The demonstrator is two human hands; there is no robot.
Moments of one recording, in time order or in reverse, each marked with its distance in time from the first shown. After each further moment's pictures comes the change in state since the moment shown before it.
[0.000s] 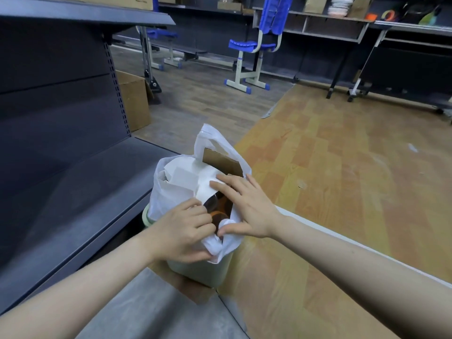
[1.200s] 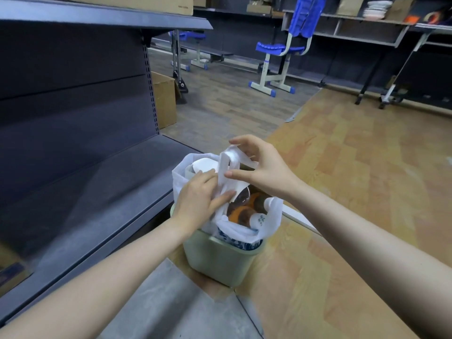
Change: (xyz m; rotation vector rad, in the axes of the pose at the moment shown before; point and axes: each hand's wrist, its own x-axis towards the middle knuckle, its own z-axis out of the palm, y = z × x) left_hand 0.002 -0.027 0.003 -0.148 0.168 -0.814; right_hand 0.069 -0.035 -0.060 0.625 0.135 0.287
